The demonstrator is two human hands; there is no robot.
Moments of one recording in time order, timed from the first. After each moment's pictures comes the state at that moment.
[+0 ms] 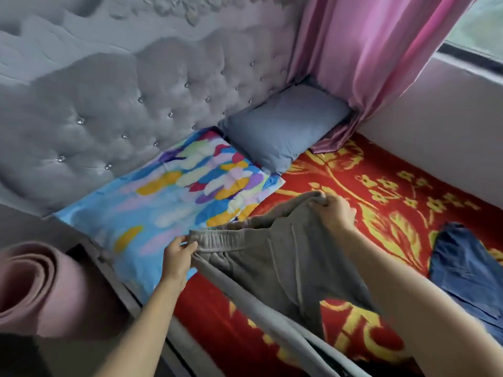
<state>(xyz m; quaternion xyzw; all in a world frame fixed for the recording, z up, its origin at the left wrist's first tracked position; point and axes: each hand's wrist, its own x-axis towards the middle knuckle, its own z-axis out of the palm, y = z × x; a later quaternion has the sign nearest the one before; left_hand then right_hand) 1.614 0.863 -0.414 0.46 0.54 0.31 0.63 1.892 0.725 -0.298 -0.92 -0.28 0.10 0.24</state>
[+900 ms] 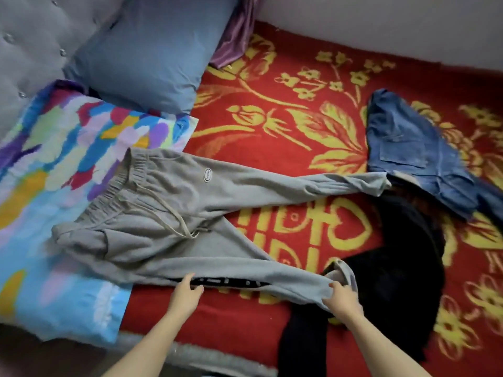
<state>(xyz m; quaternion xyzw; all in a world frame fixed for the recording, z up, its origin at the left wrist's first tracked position) 1.670 0.805 -0.572 0.73 0.46 -0.19 0.47 1.810 0.490 -0.526 -0.91 0.09 0.40 0.04</state>
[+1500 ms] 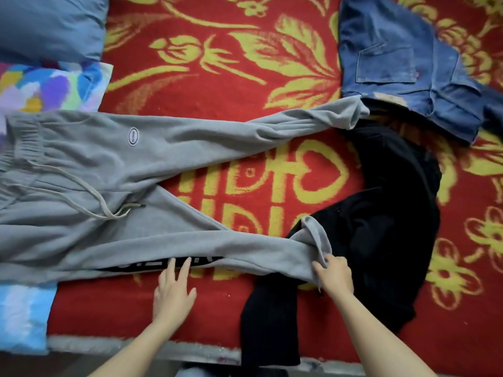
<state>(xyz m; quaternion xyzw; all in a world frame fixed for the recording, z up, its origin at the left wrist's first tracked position) 1.680 0.677 -0.639 0.90 0.27 -0.29 0.16 1.810 0.378 -0.629 -0.90 0.21 0.34 0.17</state>
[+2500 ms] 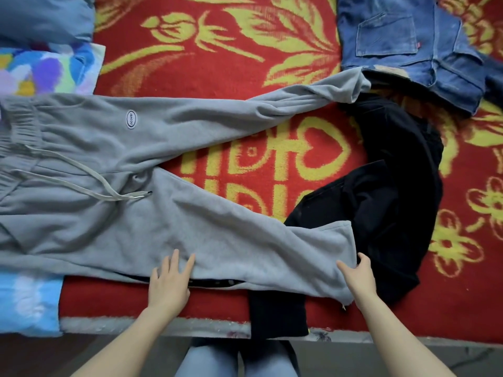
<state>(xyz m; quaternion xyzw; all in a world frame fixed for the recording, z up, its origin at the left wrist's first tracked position) 1.649 0.698 -0.651 0.93 0.09 -0.35 -0.05 1.758 0.333 -0.637 -0.83 0.38 0.28 0.30</state>
